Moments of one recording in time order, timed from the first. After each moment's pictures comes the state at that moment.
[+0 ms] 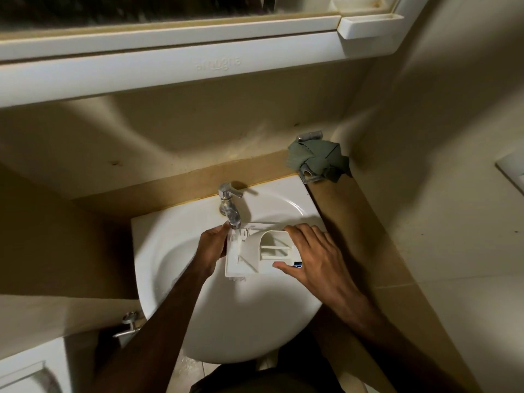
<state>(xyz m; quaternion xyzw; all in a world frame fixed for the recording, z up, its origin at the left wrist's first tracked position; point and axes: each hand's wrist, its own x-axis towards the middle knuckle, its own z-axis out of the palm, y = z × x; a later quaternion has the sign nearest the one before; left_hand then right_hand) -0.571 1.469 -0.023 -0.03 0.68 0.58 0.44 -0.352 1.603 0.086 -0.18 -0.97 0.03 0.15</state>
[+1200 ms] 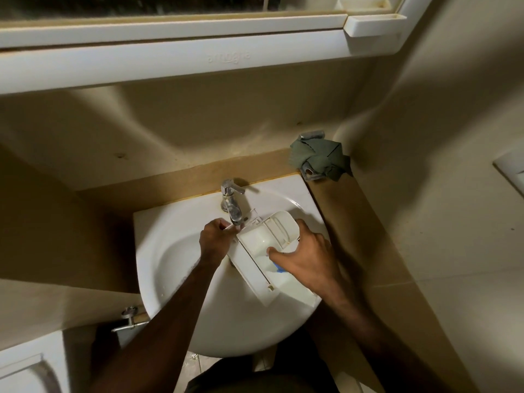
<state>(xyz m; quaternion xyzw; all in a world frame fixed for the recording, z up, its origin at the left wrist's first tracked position) -0.566 1.477 -0.028 0.01 0.81 0.50 0.32 -0.379 1.580 0.123 -0.42 -0.86 0.28 0.01</state>
